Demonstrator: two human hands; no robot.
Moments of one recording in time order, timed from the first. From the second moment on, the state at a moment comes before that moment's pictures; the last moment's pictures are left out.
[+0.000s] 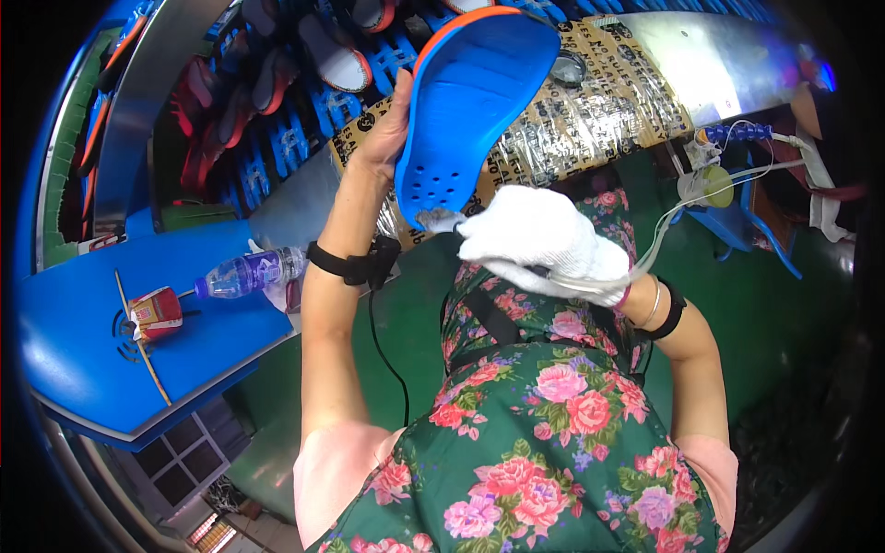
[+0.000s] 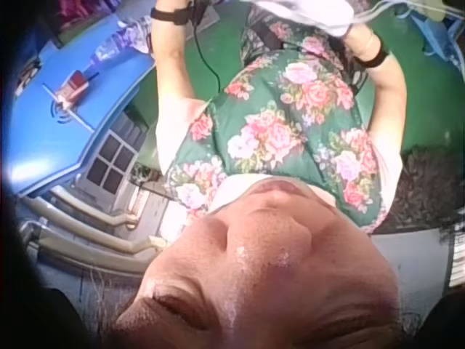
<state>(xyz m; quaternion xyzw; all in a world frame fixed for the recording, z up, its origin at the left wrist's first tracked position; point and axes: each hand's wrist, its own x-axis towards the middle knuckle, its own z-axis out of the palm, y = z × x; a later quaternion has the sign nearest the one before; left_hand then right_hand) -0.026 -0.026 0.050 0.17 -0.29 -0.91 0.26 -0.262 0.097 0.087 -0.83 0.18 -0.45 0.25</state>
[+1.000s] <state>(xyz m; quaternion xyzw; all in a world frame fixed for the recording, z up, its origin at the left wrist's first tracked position) -0.046 0.110 0.002 0.18 -0.02 -0.86 0.48 -0.271 0.073 0.060 -0.35 0.35 -0.57 0.65</state>
